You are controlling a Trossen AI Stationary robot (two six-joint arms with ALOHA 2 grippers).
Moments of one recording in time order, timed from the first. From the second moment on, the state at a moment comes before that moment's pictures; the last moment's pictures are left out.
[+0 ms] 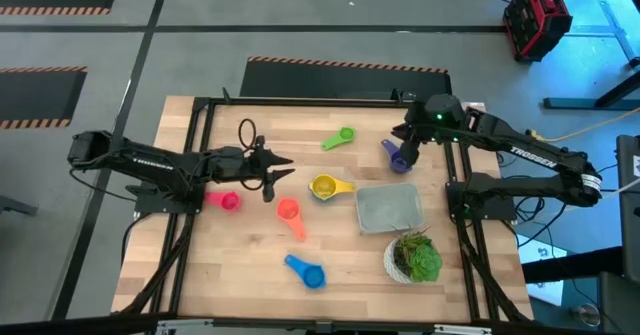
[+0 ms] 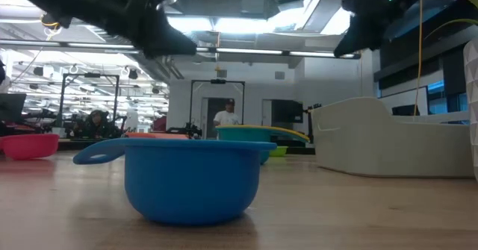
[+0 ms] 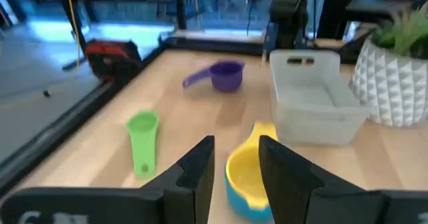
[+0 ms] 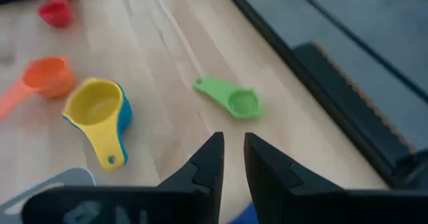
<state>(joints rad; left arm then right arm) 0.02 1.06 0.44 0.38 -0.24 -0.07 -0.49 0.95 0.88 -0.62 -0.03 0.00</state>
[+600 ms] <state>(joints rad) 0.02 1.06 0.43 0.41 -0.24 -0.08 -0.68 1.18 0.88 -0.75 -0.05 -0.01</state>
